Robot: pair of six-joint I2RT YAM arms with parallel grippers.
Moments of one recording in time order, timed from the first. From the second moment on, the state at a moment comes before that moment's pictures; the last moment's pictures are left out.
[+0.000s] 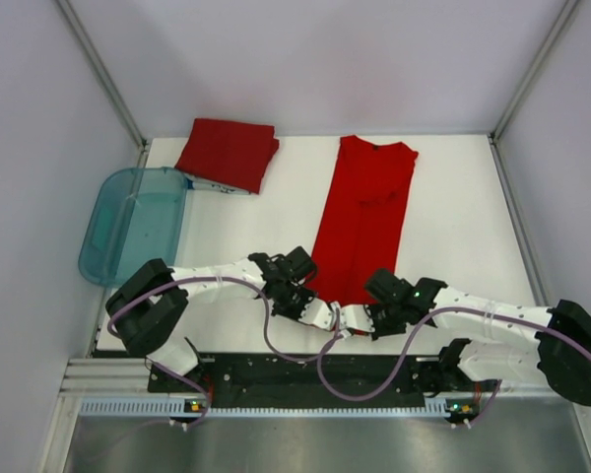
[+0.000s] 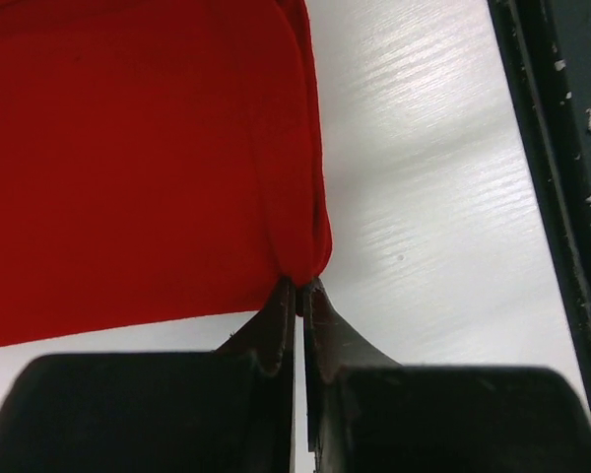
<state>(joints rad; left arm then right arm) -0.93 1.58 0.87 -0.58 0.37 1.06 0.92 1.14 0.52 -0.64 -0.18 -0.83</state>
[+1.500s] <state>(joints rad) -0.68 2.22 1.94 -0.73 0.06 0.52 0.20 1.57 0.81 -0.08 -0.35 -0.88</state>
